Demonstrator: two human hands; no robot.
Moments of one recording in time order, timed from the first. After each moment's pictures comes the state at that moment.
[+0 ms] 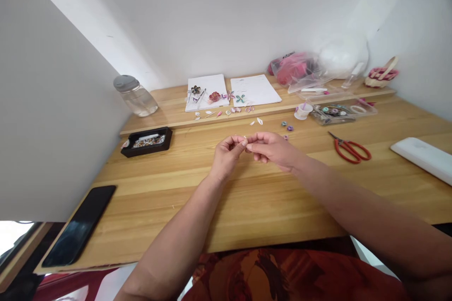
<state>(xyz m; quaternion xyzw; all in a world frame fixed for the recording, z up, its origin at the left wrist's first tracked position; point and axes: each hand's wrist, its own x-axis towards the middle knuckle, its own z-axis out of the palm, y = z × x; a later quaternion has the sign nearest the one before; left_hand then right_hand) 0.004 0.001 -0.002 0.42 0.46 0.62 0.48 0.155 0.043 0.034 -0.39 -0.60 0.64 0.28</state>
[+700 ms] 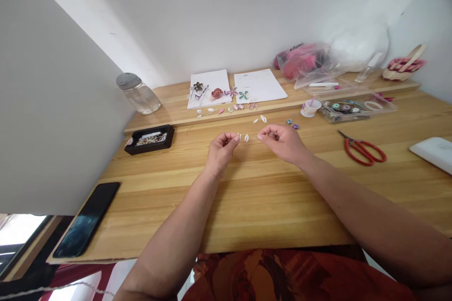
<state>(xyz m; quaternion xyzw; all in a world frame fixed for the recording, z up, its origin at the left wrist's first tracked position) -0.011 0.009 -0.006 0.39 0.52 0.61 0.45 0.178 0.075 0.007 -0.44 -0.75 0.36 0.34</state>
